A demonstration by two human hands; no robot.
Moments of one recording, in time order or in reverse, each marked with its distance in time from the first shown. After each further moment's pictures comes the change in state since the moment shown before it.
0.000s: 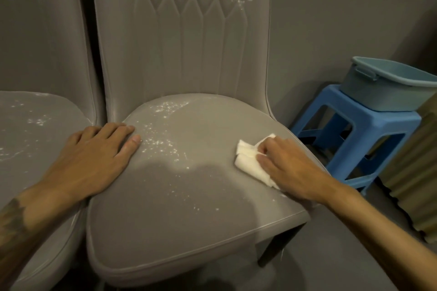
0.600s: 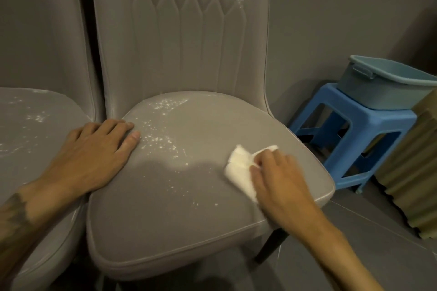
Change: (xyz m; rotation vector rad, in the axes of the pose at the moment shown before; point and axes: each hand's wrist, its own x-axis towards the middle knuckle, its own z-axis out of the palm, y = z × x) left_hand 0.000 -0.002 0.000 -0.011 0.001 0.004; right_hand -0.039 -0.055 0.028 -0.045 0.226 0.144
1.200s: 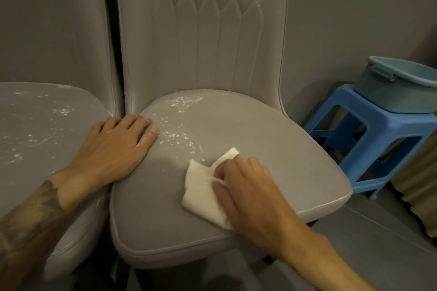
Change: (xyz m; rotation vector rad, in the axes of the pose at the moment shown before) left_hand 0.002 -0.002 0.004 0.001 0.000 -0.011; right_hand -0.005 -0.068 0.006 0.040 -0.068 -0.290
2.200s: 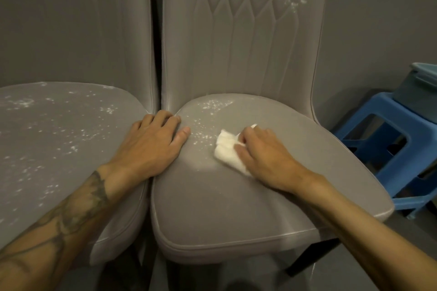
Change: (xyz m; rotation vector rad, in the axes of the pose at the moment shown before) left_hand -0.003 0.005 -0.011 -0.041 0.026 0.004; right_hand 0.090 0.028 0.015 -0.014 -0.111 -0.016
